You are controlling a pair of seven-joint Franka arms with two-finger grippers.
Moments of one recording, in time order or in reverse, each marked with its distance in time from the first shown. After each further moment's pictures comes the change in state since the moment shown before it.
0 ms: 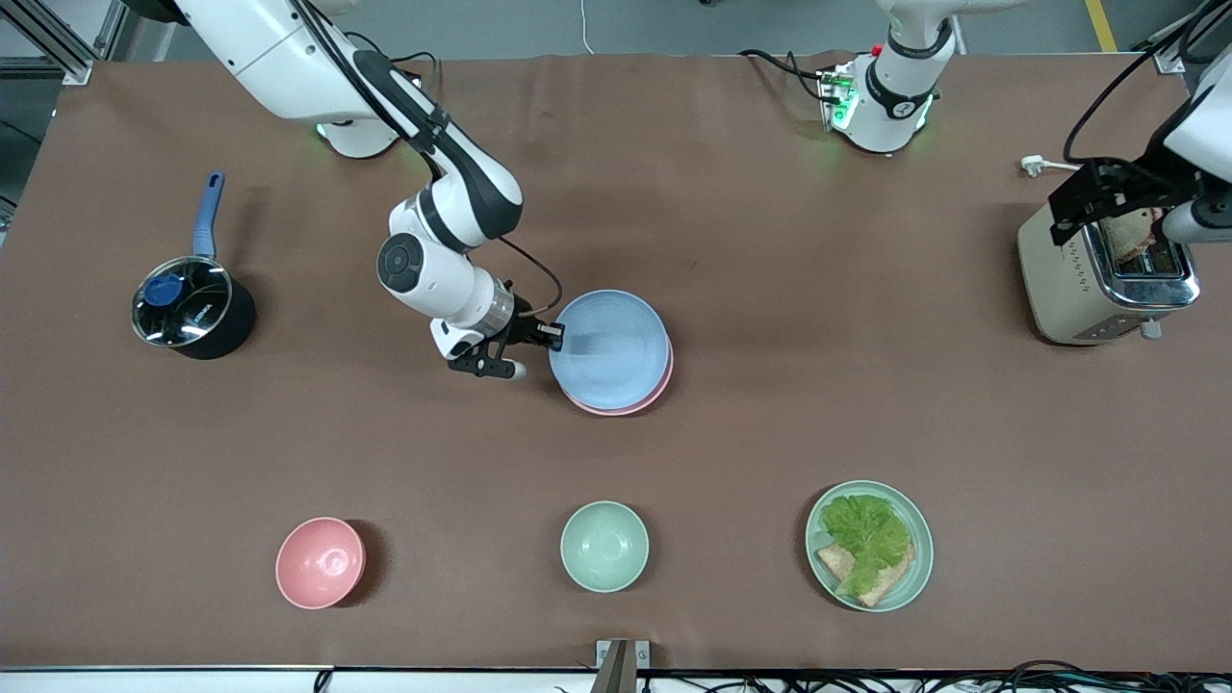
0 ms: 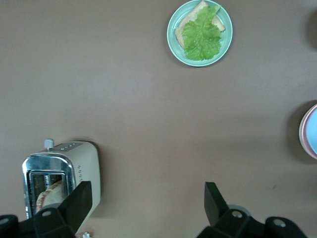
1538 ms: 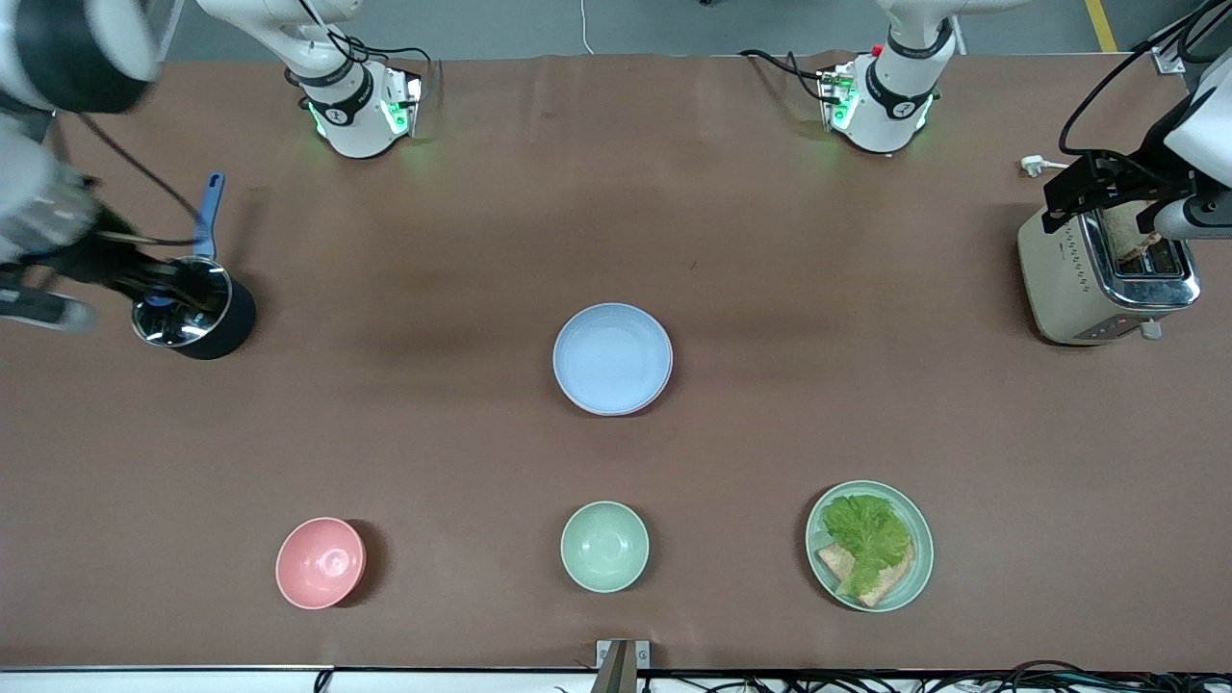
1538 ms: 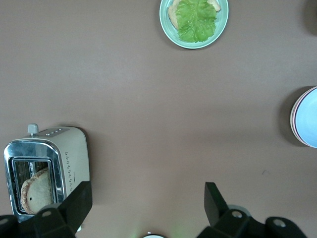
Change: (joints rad) left arm -0.002 -0.019 0.018 -0.052 -0.063 -0.025 -0.027; right arm -0.231 -0.547 -0.434 0.316 -0.352 -0.943 -0.310
